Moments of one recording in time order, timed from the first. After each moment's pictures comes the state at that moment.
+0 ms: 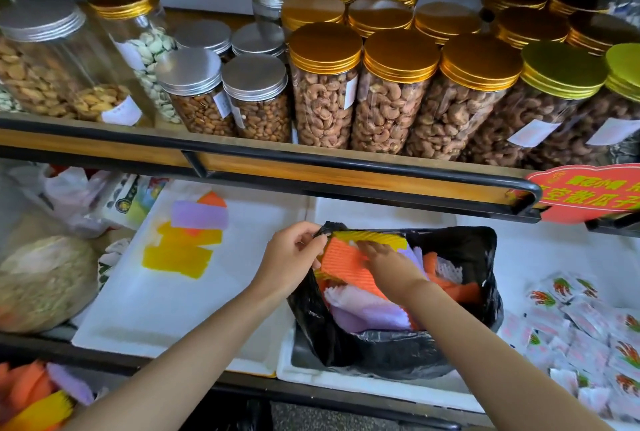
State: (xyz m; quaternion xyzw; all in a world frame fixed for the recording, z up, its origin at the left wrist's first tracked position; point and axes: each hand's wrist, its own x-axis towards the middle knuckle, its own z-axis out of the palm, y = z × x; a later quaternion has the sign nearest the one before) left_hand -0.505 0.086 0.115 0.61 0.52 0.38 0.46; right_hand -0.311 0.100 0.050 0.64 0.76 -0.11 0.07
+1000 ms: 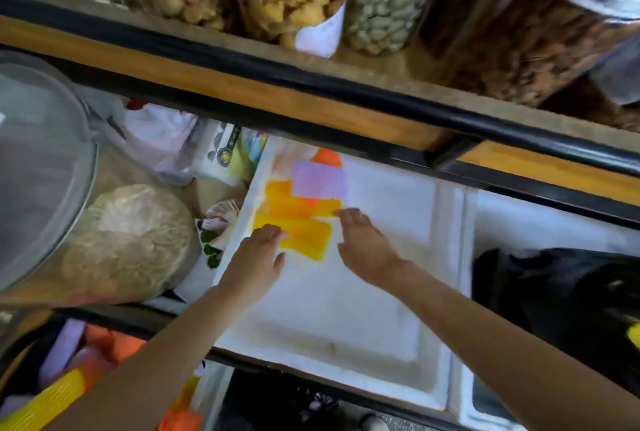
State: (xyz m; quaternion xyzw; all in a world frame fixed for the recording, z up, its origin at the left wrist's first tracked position) left_hand -0.832 0.212 -0.083 0.77 0.59 0.08 0.22; right_hand -0.633 0.237 -0.039 0.60 0.77 -0.23 0.04
